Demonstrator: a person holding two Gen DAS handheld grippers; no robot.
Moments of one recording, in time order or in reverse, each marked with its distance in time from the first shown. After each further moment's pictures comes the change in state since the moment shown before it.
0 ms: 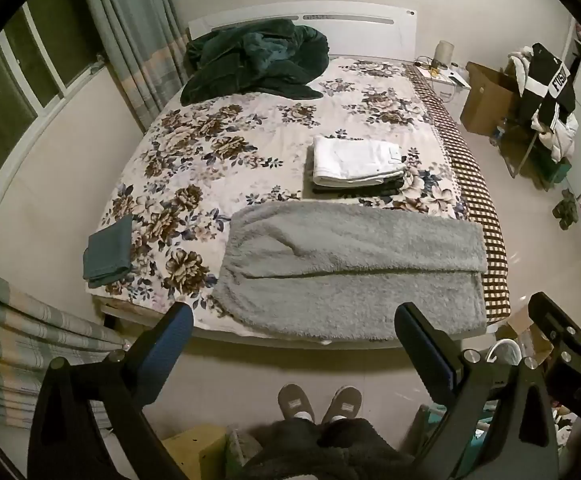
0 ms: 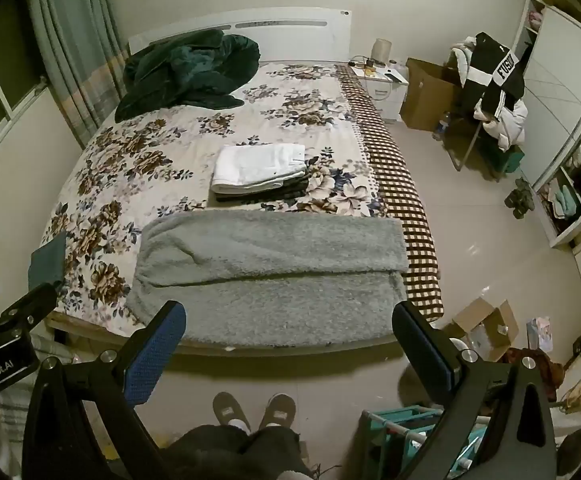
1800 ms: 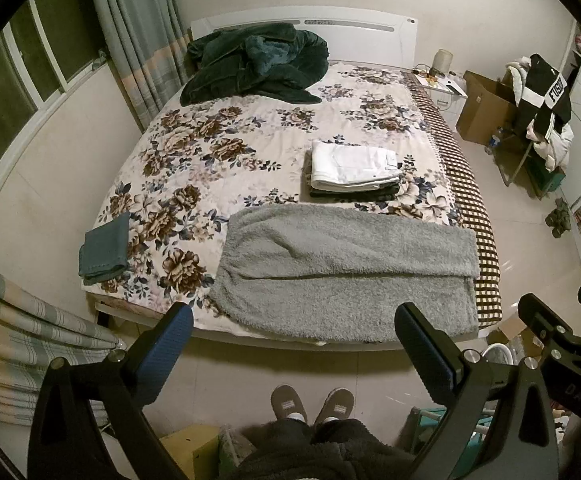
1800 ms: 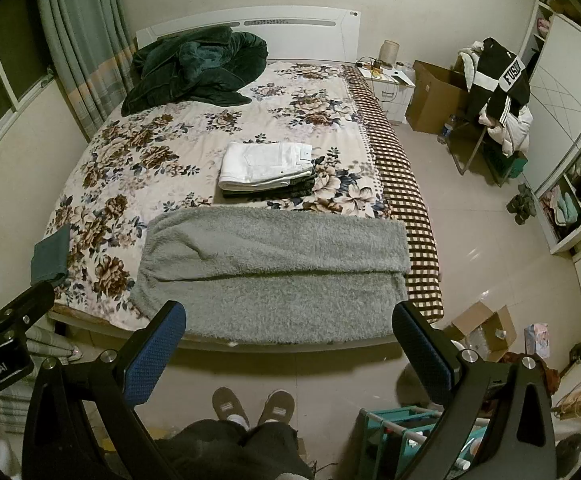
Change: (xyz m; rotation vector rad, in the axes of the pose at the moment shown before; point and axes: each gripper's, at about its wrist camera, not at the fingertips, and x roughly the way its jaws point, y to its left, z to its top) left arm -0.004 0.002 0.003 -0.023 -0.006 -0.026; right arm -0.004 0.018 0.002 -0.019 0.010 -0.006
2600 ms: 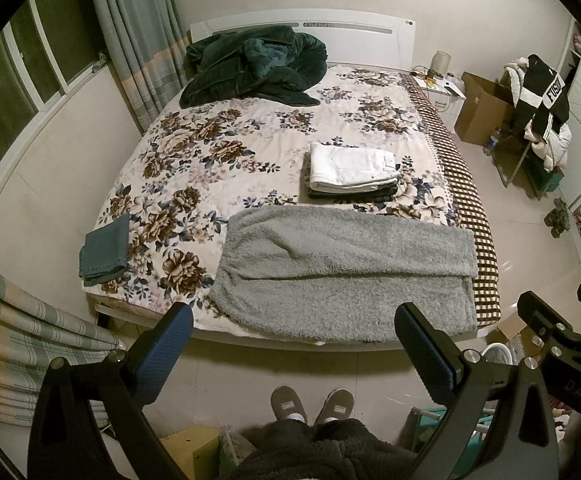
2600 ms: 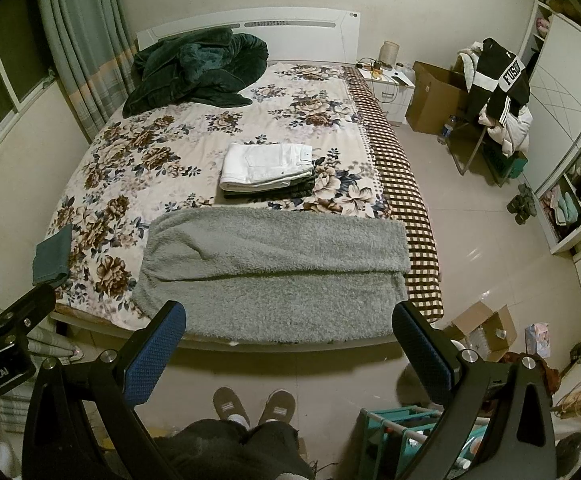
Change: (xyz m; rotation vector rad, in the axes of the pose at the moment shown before) left arm 0.000 0.002 -0.001 -0.002 -0.006 -0.002; right arm -0.002 0.000 -0.001 0.000 -0.002 0.002
